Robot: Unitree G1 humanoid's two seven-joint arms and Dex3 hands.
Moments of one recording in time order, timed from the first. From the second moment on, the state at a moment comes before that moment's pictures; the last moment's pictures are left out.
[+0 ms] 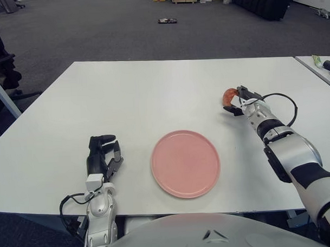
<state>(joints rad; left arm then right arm) 0.43 -0.08 0.13 -0.06 0.05 -0.19 0.18 -0.85 -0.30 0.35 1.36 -0.54 0.08 -0.16</state>
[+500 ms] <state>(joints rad) 0.44 -0.09 0.13 -0.07 0.05 -0.19 0.19 -0.84 -0.29 0.32 1.36 -0.52 0.04 -0.22</state>
